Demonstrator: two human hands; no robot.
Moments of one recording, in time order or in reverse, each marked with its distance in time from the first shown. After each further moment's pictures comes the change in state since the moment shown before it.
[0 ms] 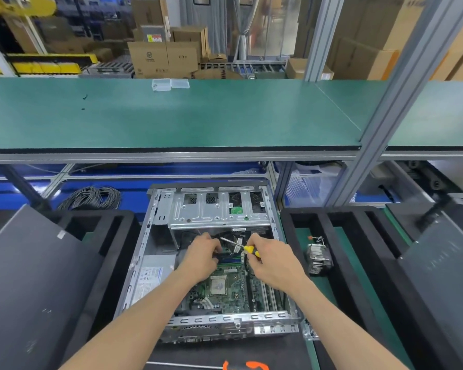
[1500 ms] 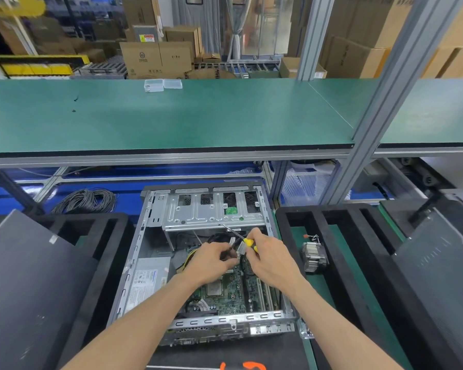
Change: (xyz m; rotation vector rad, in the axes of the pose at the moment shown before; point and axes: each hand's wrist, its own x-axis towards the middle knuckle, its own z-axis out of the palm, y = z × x) left_hand -0.002 0.022 0.008 -0.309 -0.064 0.083; right_hand 0.001 0.003 0.002 0.139 0.080 0.040
